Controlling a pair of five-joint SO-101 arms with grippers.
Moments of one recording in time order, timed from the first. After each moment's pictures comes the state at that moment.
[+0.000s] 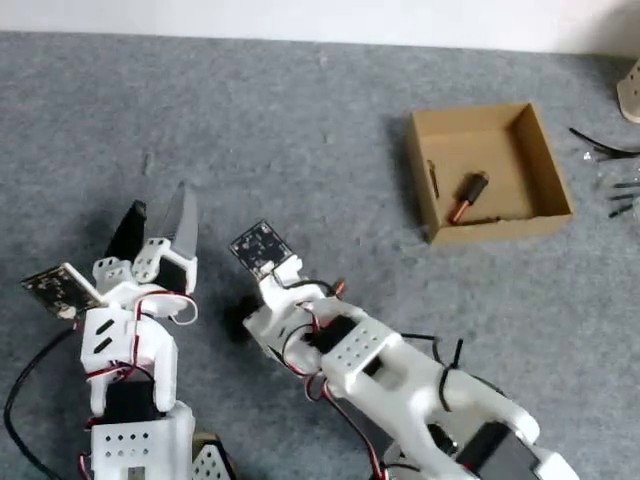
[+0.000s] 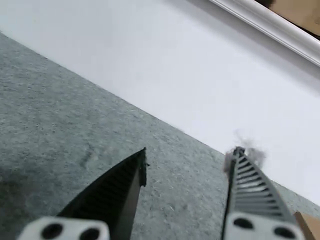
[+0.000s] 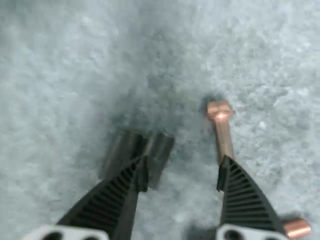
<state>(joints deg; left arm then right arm) -11.7 -99.3 96.1 14.8 30.9 -52.4 -22.7 60.1 17.5 -3.2</state>
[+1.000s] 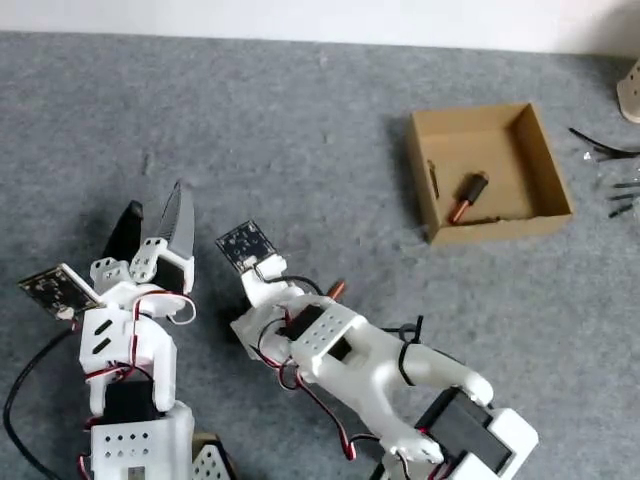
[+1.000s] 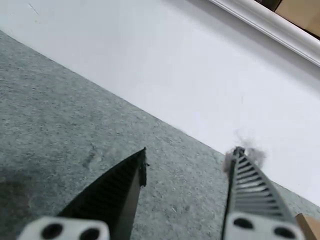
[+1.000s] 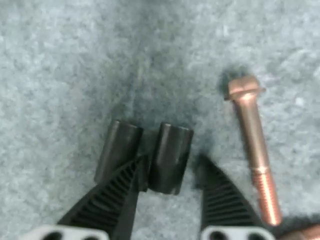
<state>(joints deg) -11.8 -99.3 96.1 14.8 30.9 -54.6 -6.3 50.1 21.6 -8.7</state>
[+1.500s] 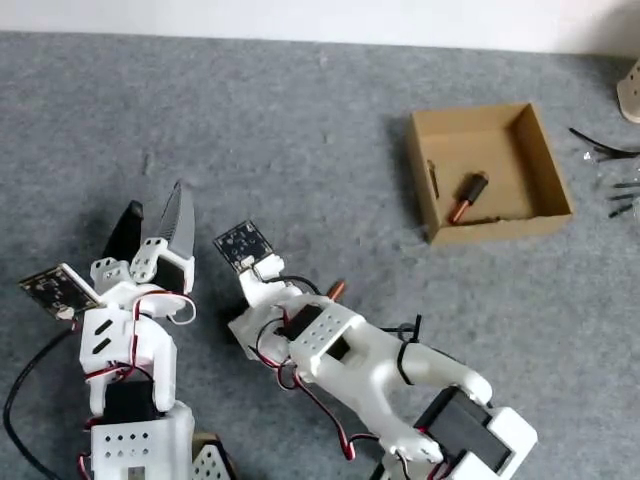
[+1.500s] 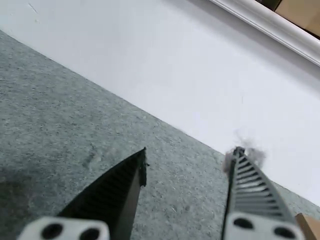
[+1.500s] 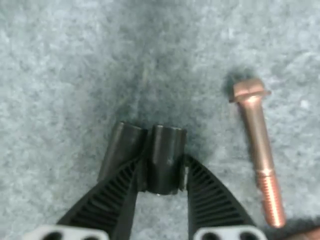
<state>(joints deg) -11.8 -99.3 96.1 14.8 30.9 -54.6 -6.3 50.1 21.6 -8.7</state>
